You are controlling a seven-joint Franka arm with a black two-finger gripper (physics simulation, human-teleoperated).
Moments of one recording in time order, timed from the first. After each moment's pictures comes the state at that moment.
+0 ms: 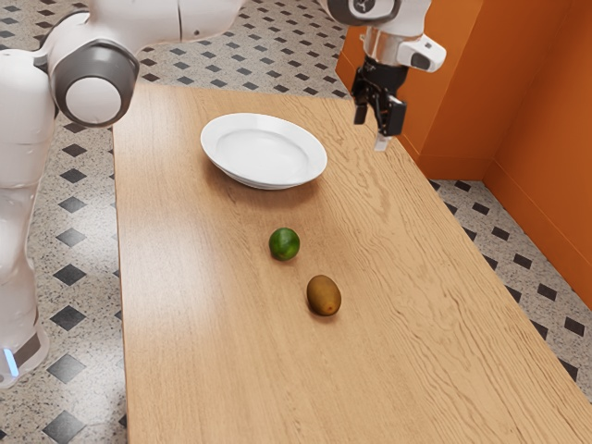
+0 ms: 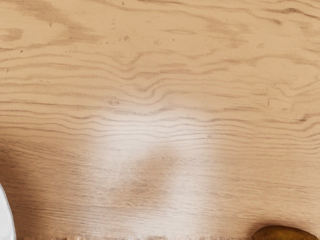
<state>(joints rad) -0.08 0.23 0.10 -1.15 -0.03 1.46 -0.06</state>
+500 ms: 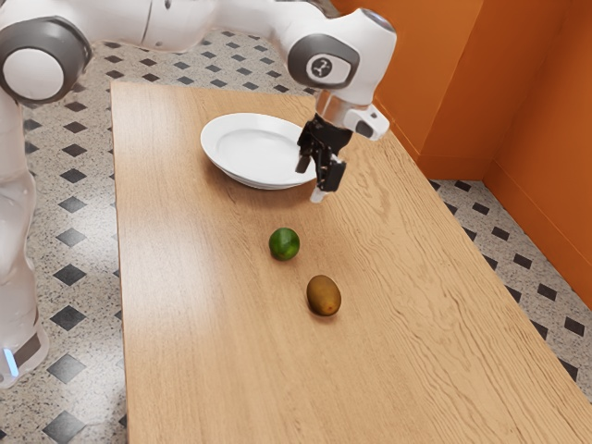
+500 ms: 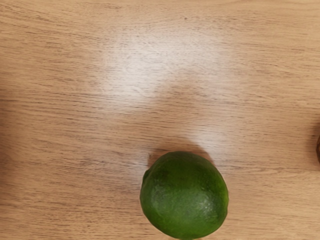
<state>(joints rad) -0.10 -0.01 0.11 -1.75 0.02 1.64 -0.04</state>
